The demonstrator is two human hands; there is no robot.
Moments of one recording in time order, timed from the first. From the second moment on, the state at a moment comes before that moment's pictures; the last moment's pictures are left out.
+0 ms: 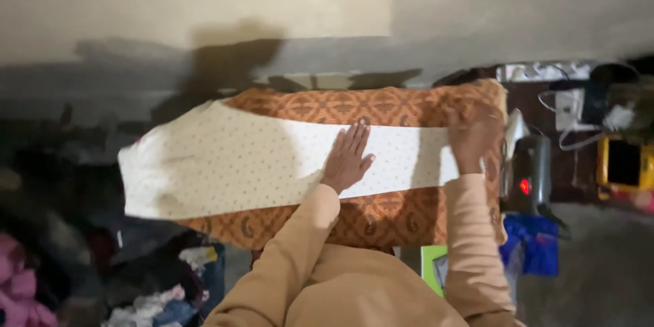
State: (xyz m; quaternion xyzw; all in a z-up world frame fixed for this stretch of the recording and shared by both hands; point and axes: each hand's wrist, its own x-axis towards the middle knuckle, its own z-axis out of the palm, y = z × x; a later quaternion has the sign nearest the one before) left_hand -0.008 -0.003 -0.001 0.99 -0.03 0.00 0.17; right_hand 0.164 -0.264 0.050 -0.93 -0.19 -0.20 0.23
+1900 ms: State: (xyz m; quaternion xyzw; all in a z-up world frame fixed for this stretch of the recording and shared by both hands) left_hand -0.151 0.491 0.022 0.82 0.46 -0.25 0.25; right_hand 0.072 0.289 -0.024 -0.55 0.10 0.53 0.64
